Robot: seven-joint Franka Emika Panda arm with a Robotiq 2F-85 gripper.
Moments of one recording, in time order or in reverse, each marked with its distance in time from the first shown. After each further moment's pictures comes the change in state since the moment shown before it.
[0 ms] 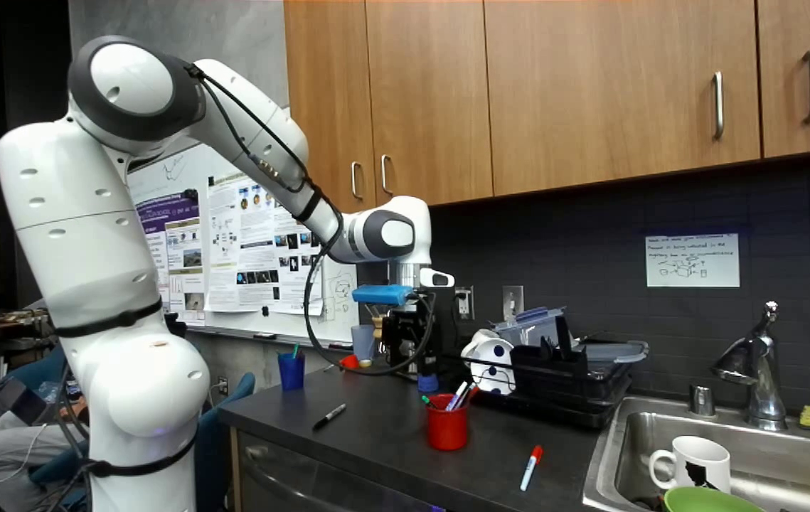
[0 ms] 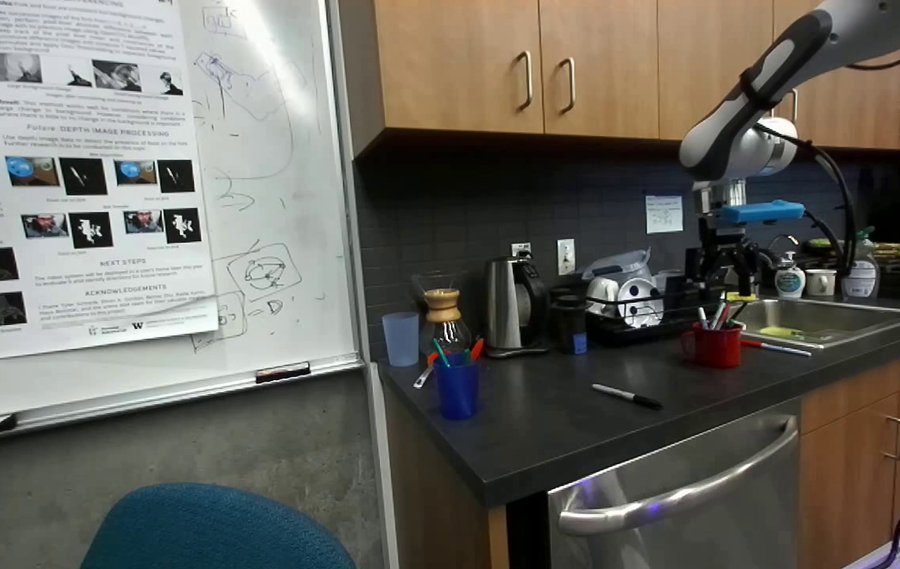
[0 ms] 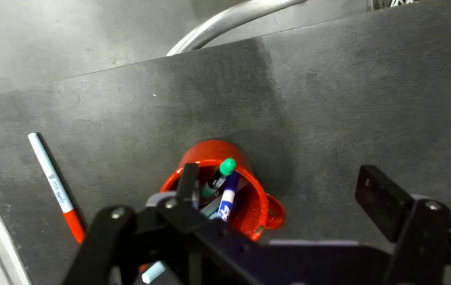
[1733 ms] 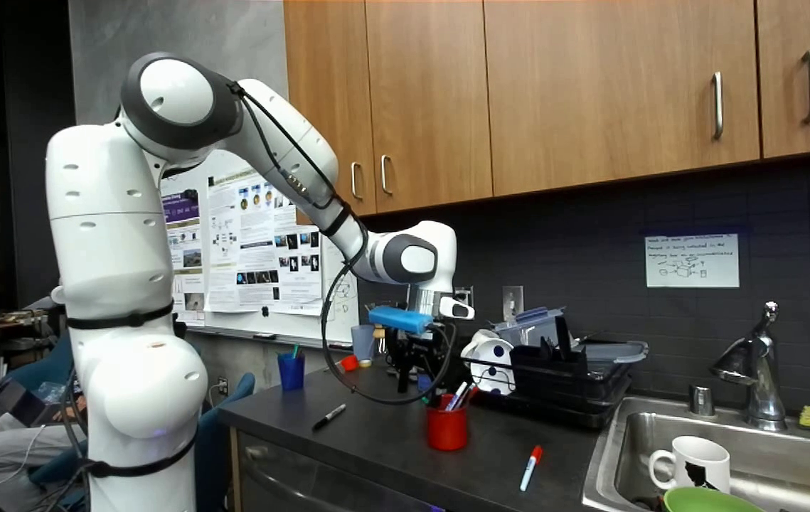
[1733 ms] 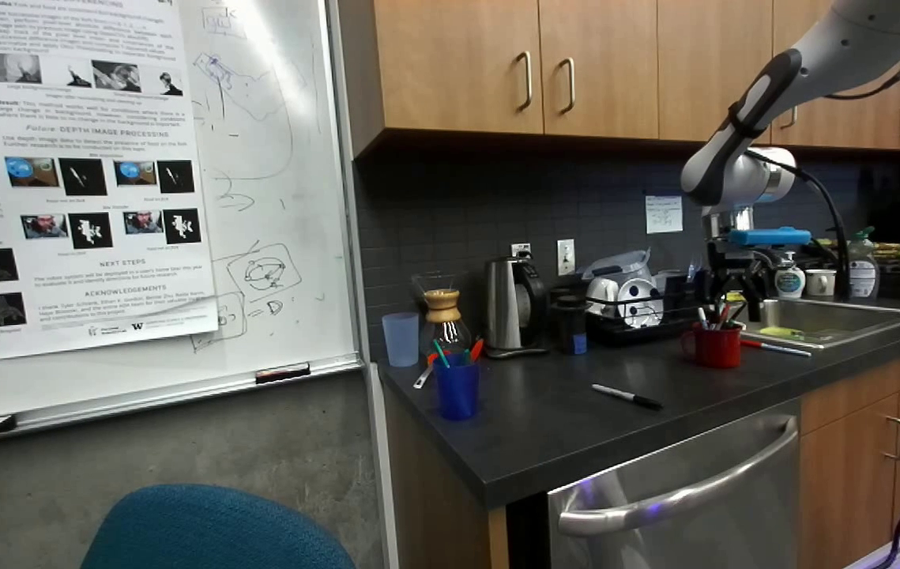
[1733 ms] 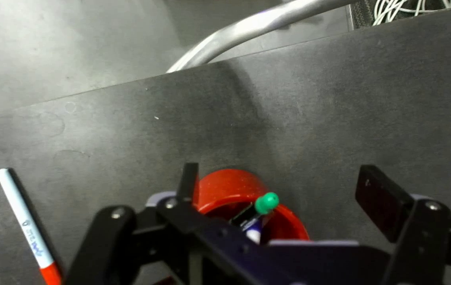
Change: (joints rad) arm -0.027 0.147 -0.049 0.036 0.081 0.010 -0.111
